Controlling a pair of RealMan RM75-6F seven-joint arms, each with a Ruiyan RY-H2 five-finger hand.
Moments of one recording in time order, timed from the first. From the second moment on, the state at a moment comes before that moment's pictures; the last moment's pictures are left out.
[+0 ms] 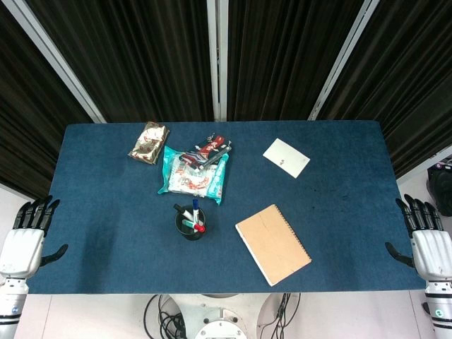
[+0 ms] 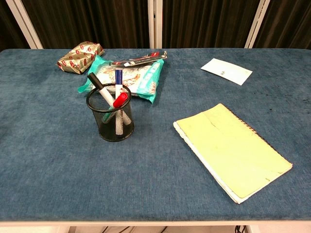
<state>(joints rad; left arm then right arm) -0.10 -1.14 -0.04 -1.61 1.51 1.48 0.11 0.06 -1.14 0.06 -1.52 -1.53 1.52 0.05</state>
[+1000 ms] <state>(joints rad) -0.33 -1.02 -0.11 -1.76 1.63 1.29 -0.01 0.05 -1.12 0.07 -1.54 -1.51 1.52 0.08</state>
